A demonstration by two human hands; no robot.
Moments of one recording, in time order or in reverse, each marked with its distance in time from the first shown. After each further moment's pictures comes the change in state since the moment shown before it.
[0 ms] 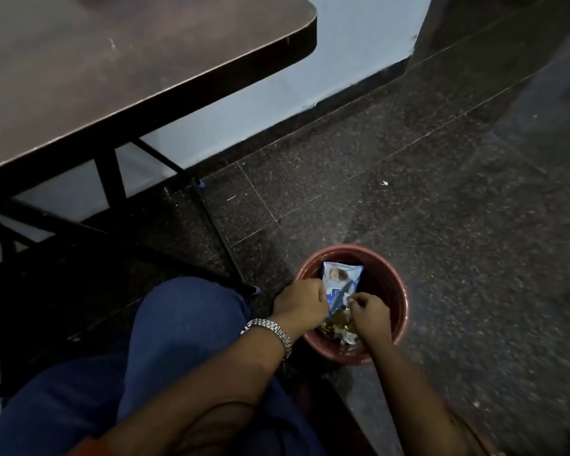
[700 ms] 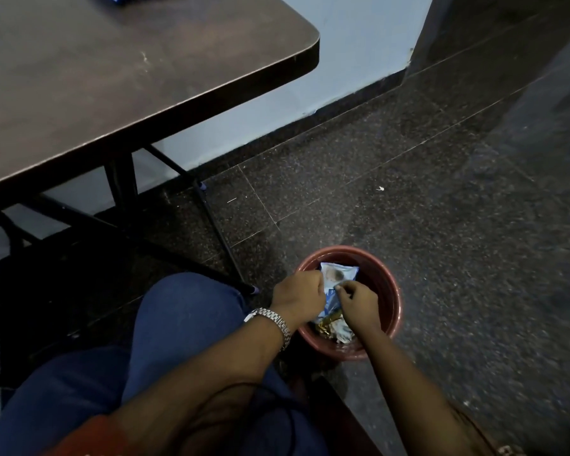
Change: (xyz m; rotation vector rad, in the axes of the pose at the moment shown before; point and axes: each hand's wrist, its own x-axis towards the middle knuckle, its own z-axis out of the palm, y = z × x) left_hand -0.010 0.005 -0.009 0.097 0.115 0.100; right_hand -0.018 -0.038 -0.015 0.010 -0.012 -0.167
